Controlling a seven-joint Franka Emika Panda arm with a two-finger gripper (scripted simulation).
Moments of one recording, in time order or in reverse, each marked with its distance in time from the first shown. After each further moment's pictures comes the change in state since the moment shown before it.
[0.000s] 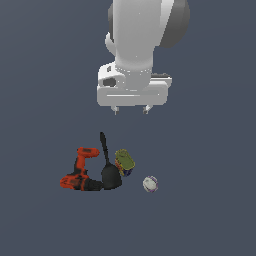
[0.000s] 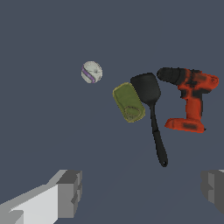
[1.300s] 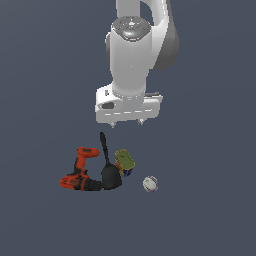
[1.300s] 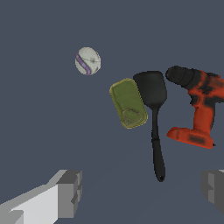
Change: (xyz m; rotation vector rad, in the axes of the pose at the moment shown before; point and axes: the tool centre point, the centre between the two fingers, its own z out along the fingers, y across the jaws) arm 0.010 0.014 0.053 -0.013 -0.029 -0.113
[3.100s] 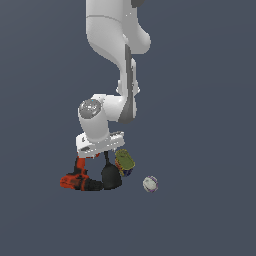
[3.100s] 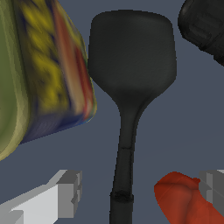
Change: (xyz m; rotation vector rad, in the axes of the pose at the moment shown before) arm 0.005 0.106 0.201 0.020 0.058 -0.196
